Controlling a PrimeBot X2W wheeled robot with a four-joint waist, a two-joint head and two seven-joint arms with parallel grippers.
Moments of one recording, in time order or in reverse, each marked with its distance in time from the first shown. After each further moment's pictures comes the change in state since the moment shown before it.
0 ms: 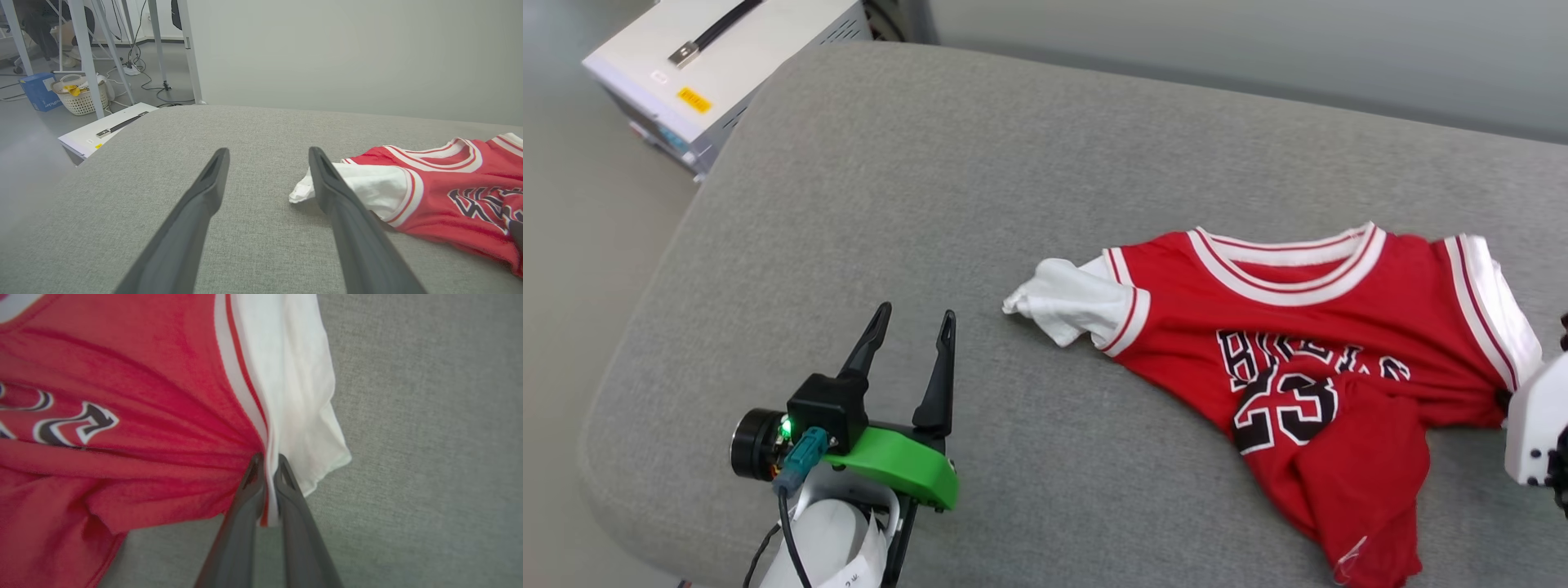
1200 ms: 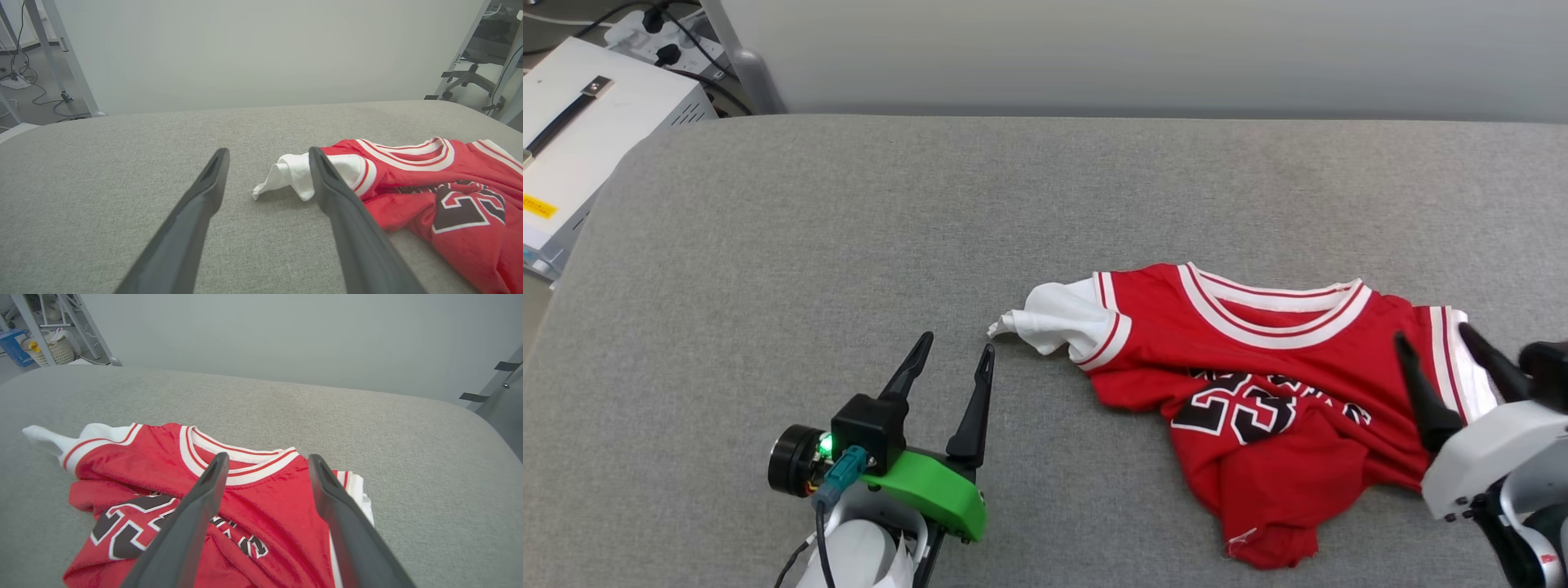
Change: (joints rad) left arm 0.022 0.001 -0.074 0.030 -0.005 -0.015 0.006; right arm 0.298 0.203 -0.061 -0.620 -0.107 -0.001 -0.312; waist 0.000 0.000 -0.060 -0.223
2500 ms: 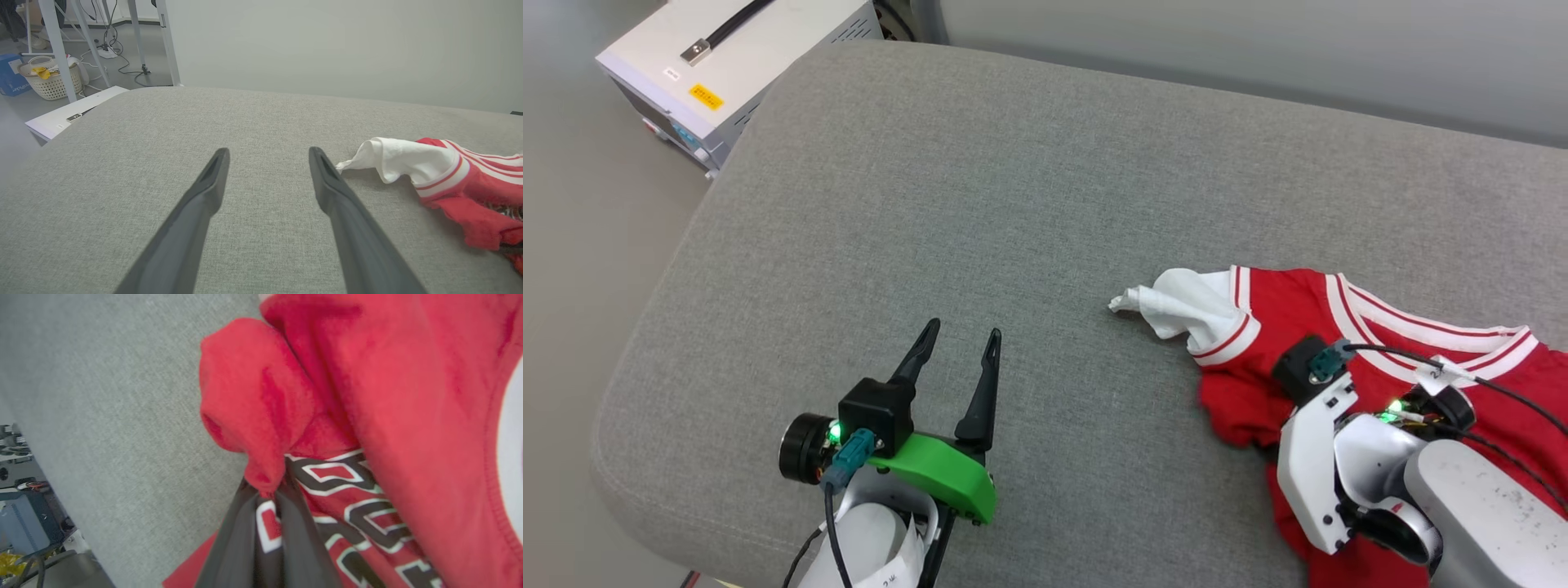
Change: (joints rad) left arm -0.040 -0.041 0.009 0.043 -0.007 -0.002 -0.006; right arm -0.353 -0.221 0.698 0.290 0.268 -0.001 0.410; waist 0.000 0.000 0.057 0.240
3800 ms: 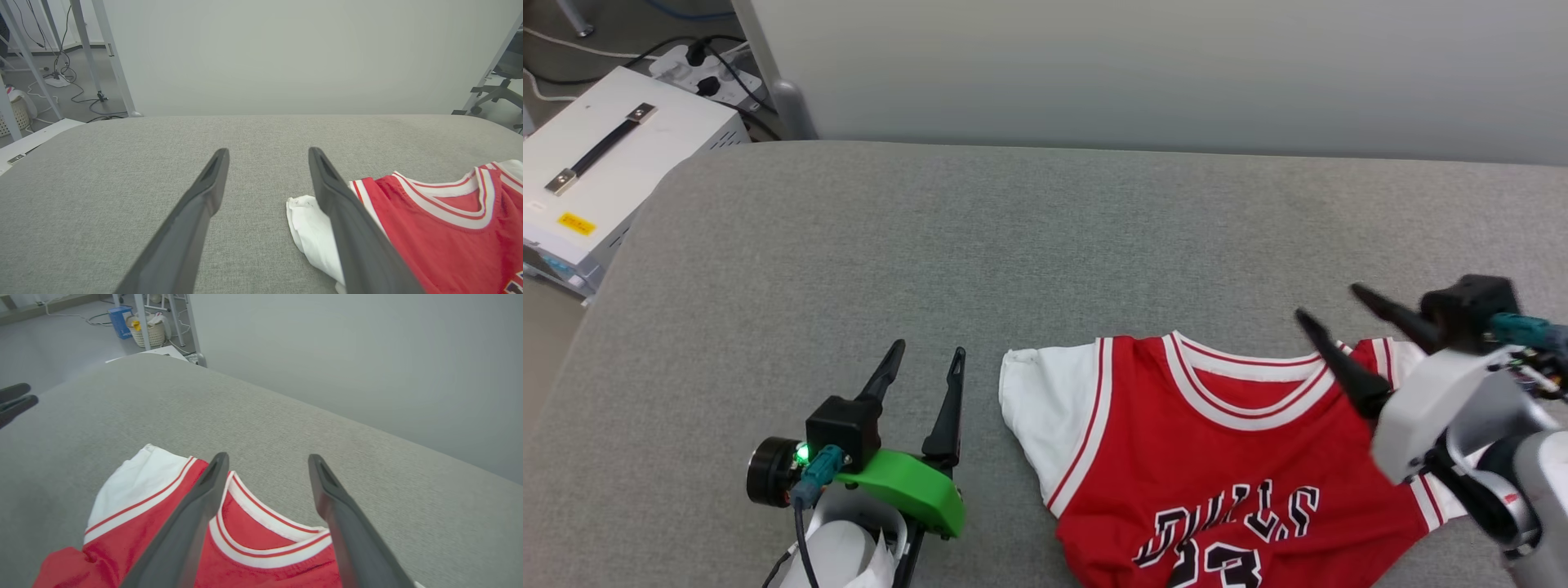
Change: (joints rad) left arm 0.039 0.035 0.045 0.013 0.000 -0.003 0.000; right arm 0.149 0.025 -0.326 -0.238 -0.048 0.001 -0.357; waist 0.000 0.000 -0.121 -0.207
